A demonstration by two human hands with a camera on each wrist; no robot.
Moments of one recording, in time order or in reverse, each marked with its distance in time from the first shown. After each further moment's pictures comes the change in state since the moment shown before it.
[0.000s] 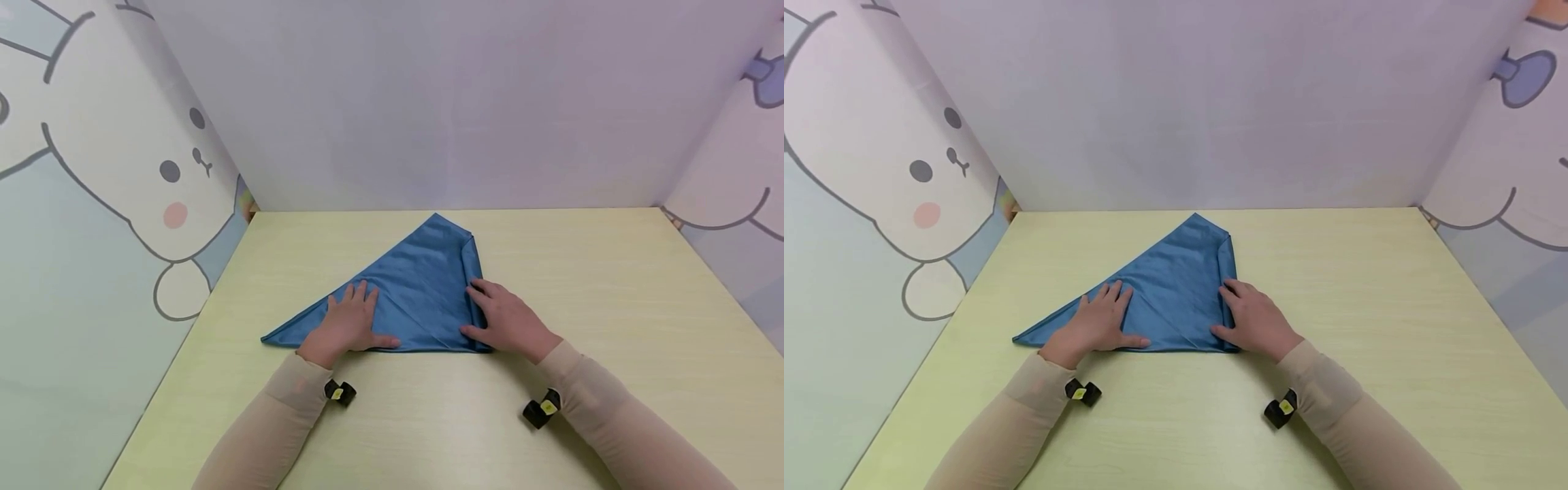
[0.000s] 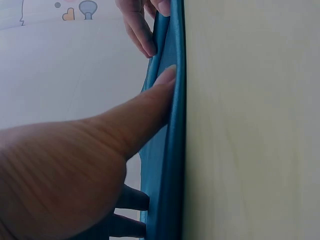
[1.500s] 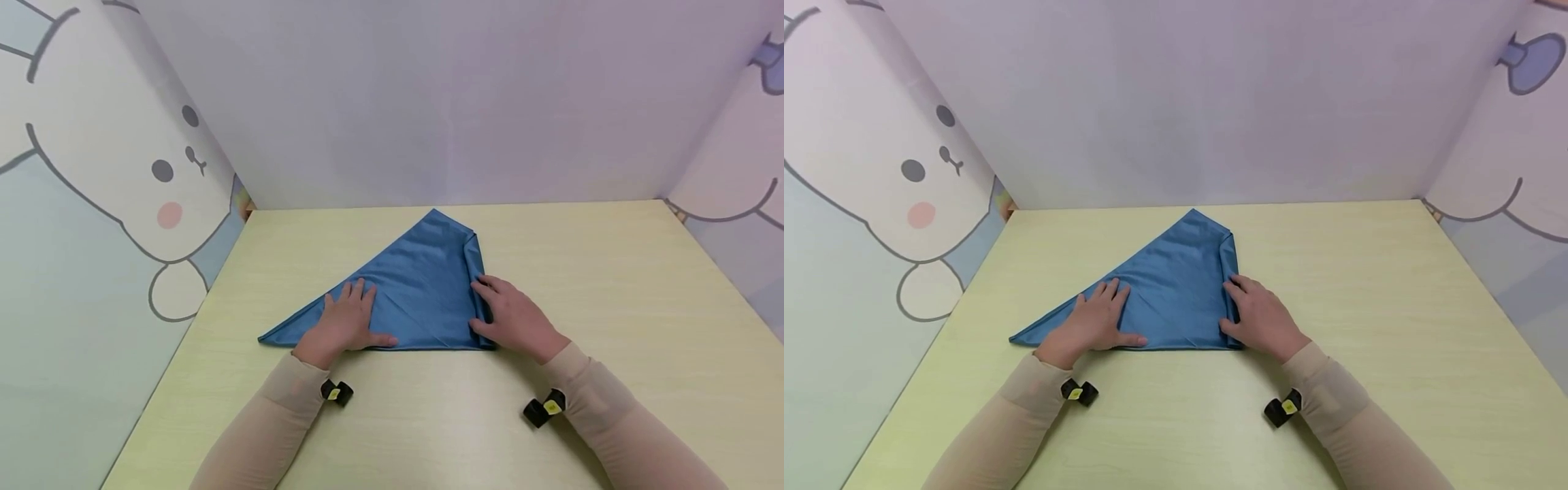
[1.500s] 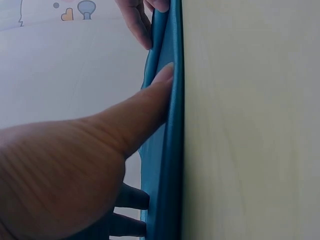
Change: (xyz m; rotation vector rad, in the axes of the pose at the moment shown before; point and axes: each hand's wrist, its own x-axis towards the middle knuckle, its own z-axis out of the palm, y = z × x) left_hand 0.004 -0.001 0.001 0.010 0.000 -0.004; right_hand -0.006 0.009 -0.001 0.079 0.061 0.057
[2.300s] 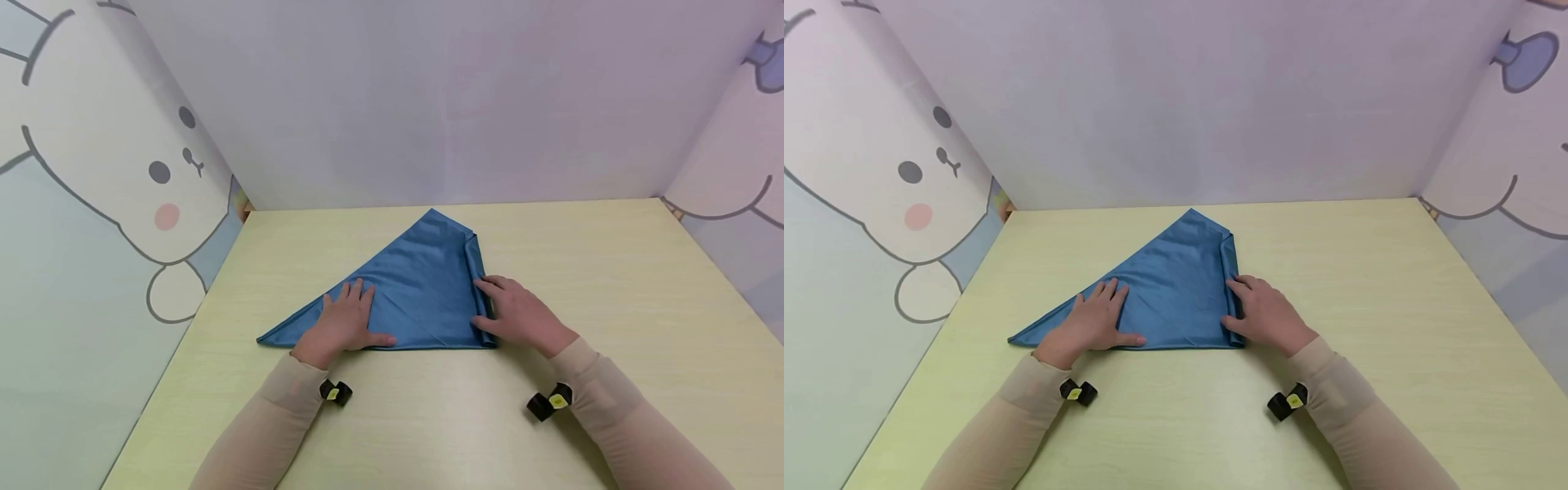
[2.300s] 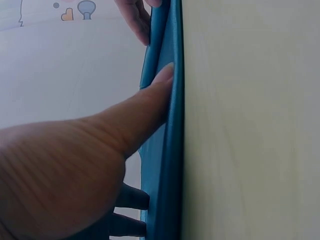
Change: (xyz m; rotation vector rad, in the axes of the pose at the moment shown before) left_hand -0.001 0.000 0.000 -0.005 0.005 0.008; right_hand -0.001 0.001 -0.015 0.019 -0.105 0.082
